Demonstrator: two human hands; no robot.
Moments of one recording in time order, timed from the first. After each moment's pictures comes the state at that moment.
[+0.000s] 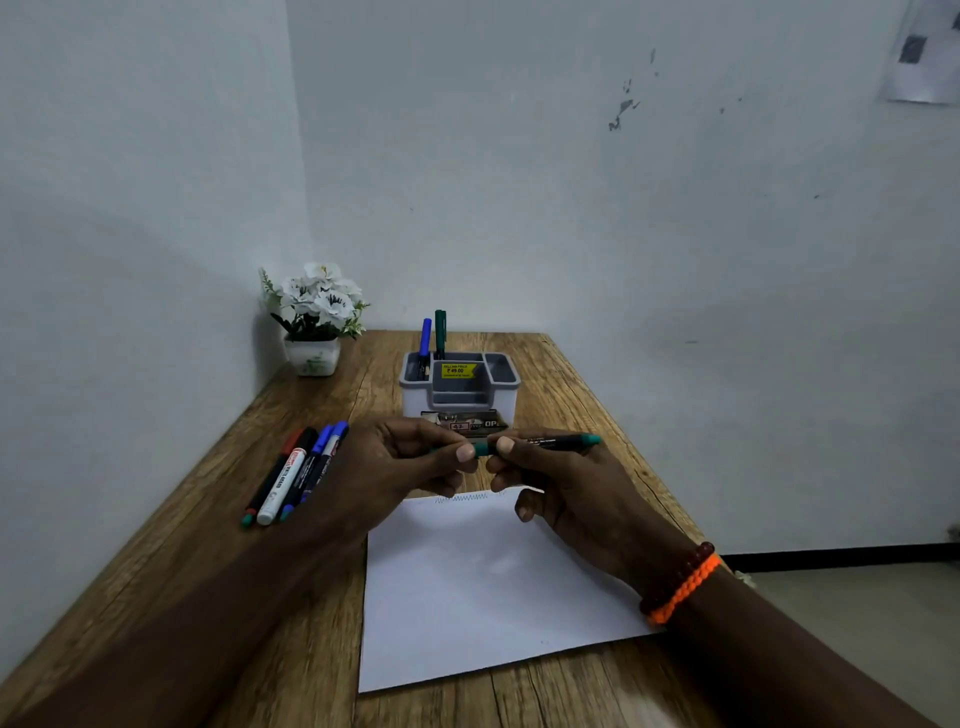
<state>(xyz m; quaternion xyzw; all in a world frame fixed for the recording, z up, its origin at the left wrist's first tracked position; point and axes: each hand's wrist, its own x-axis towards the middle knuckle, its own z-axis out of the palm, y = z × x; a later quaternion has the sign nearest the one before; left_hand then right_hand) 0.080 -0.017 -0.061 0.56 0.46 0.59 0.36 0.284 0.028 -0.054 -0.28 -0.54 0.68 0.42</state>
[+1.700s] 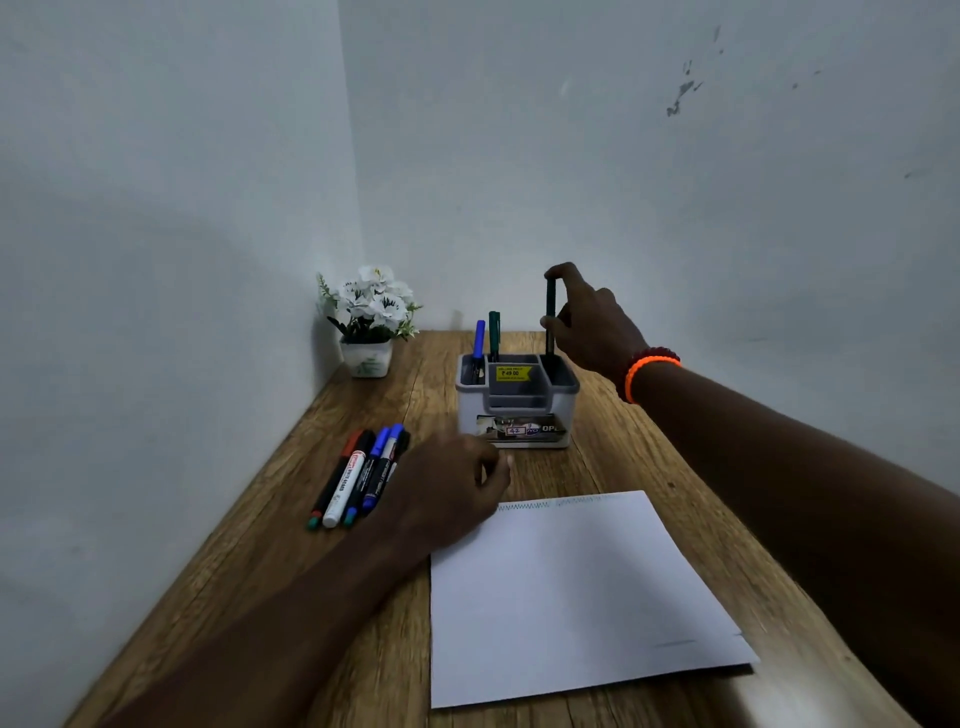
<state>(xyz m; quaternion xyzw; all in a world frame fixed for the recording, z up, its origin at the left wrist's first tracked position) 0.068 0.000 -0.075 0.71 0.62 0.34 -0.03 0.215 0.205 0.014 -0.40 -0.84 0.08 0.37</state>
